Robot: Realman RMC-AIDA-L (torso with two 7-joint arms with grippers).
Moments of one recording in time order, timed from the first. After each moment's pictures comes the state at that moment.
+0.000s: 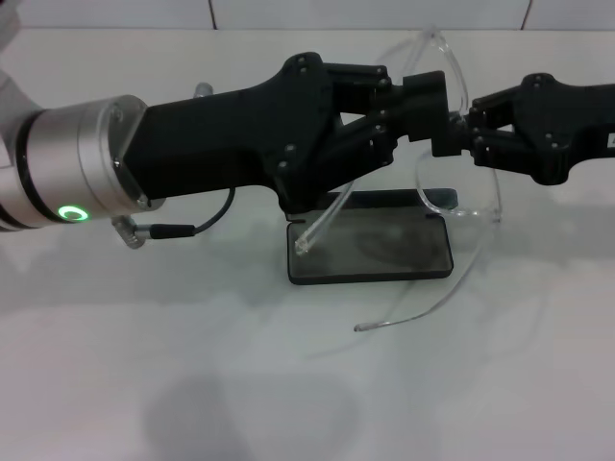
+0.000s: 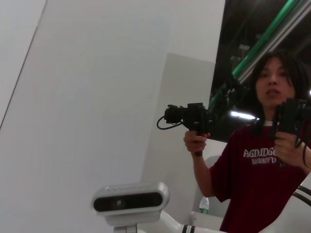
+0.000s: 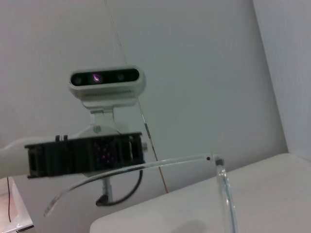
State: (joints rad) left arm -0.44 -2.09 1.32 0.88 1.12 1.75 -1.51; right arm 0.59 2.02 -0.94 -1.00 -1.70 -1.77 1.76
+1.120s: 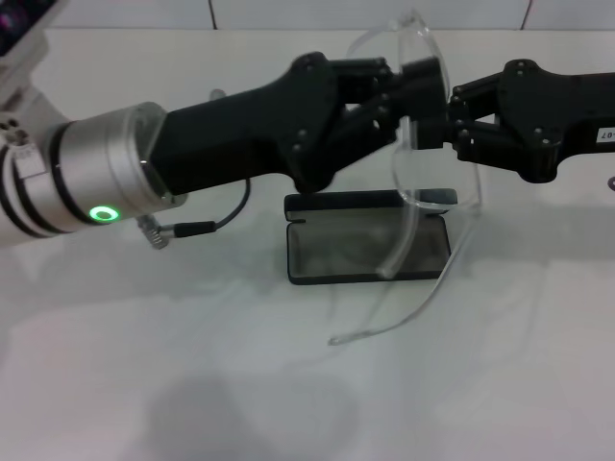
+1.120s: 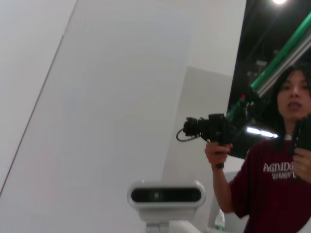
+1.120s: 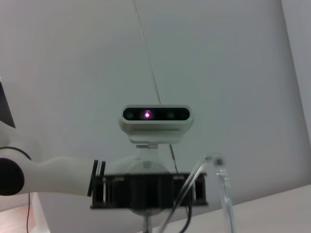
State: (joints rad) left arm -0.51 -2.09 1.32 0.66 1.06 1.75 -1.39; right arm 0.59 2.02 -1.01 -0.98 -1.59 -1.77 1.70
